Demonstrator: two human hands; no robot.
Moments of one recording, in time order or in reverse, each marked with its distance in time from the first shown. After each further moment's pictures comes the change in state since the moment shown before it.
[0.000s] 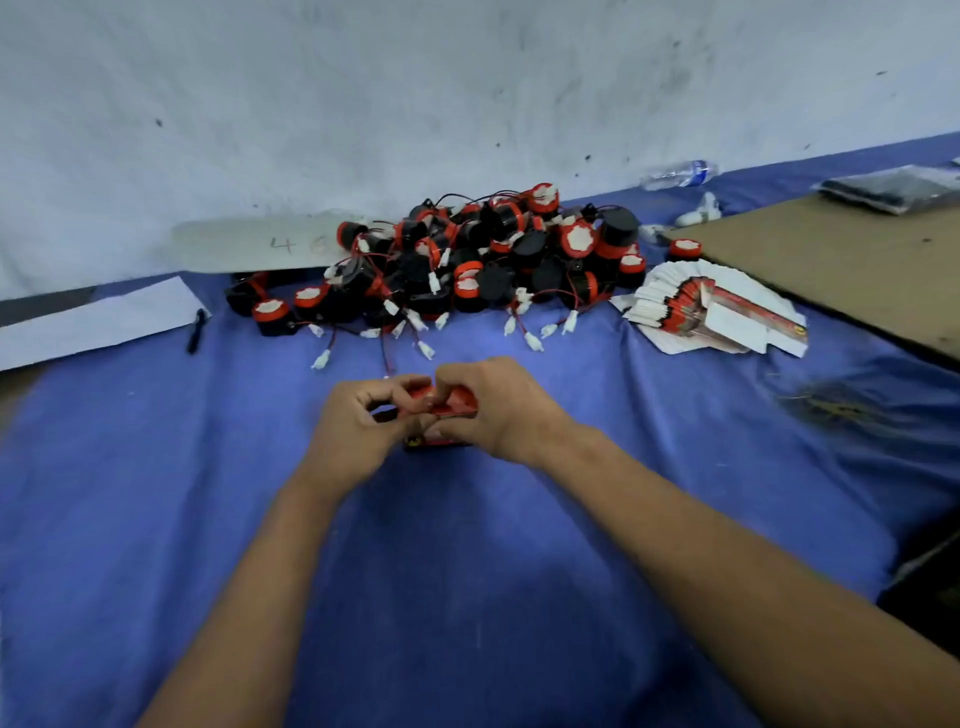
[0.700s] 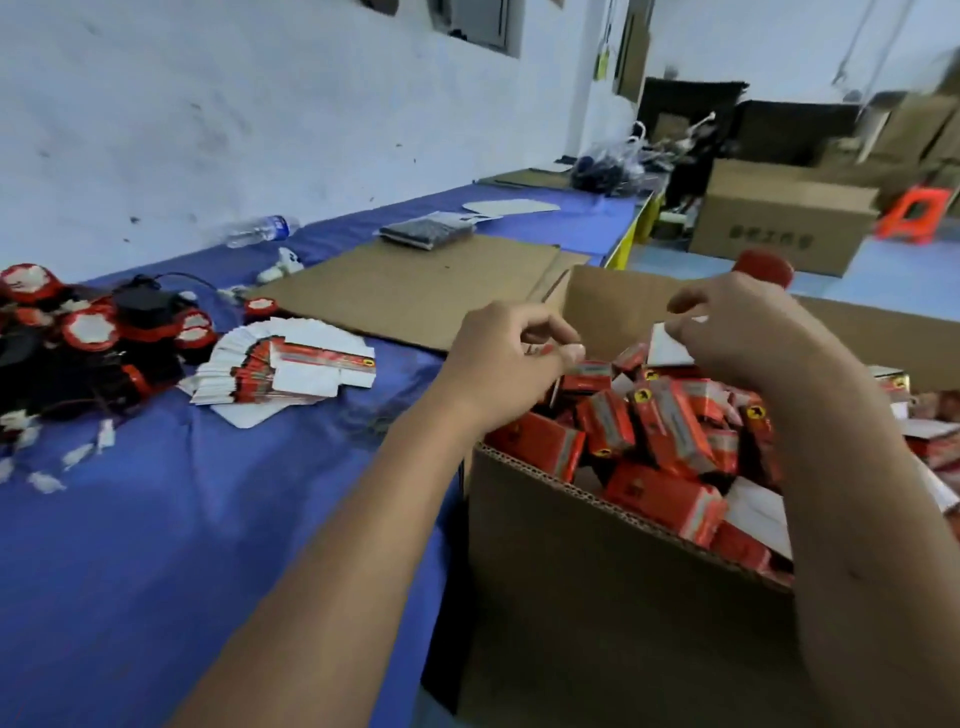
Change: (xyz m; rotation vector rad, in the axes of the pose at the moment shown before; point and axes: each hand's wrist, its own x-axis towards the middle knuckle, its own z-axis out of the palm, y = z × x) left_hand 0.001 0.270 0.398 -0.108 -0.665 0.452; right_hand -0.341 0.040 -0.357 -0.601 0.543 1.350
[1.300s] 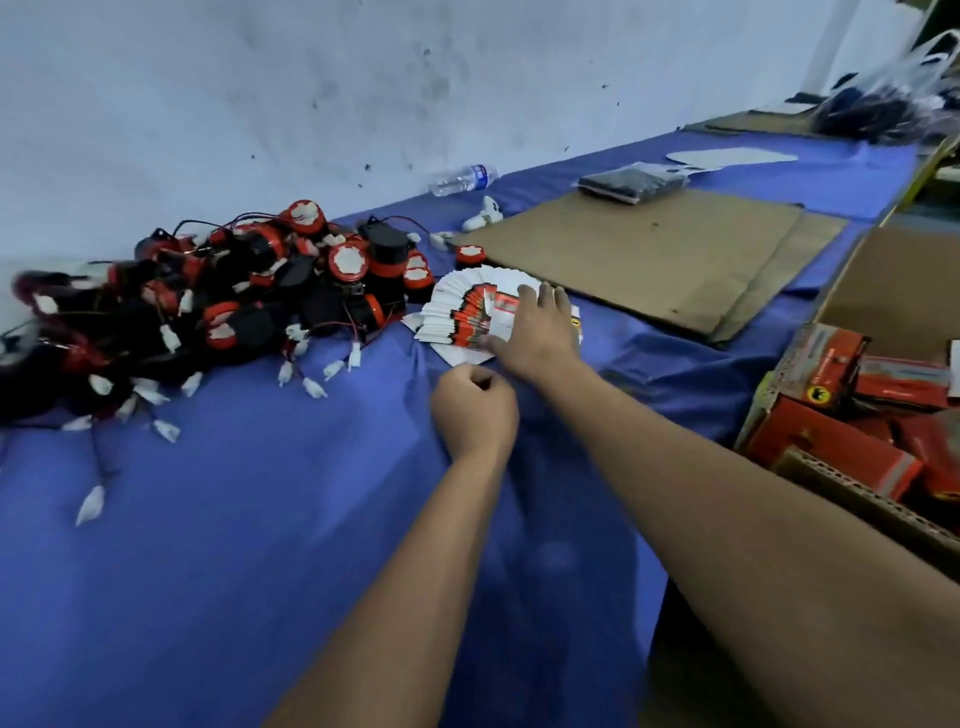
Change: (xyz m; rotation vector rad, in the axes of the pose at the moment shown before) left_hand -0.076 -0.195 -0.096 0.048 0.760 -0.730; right_hand 0.020 -0.287 0.275 0.157 -0.264 -0.438
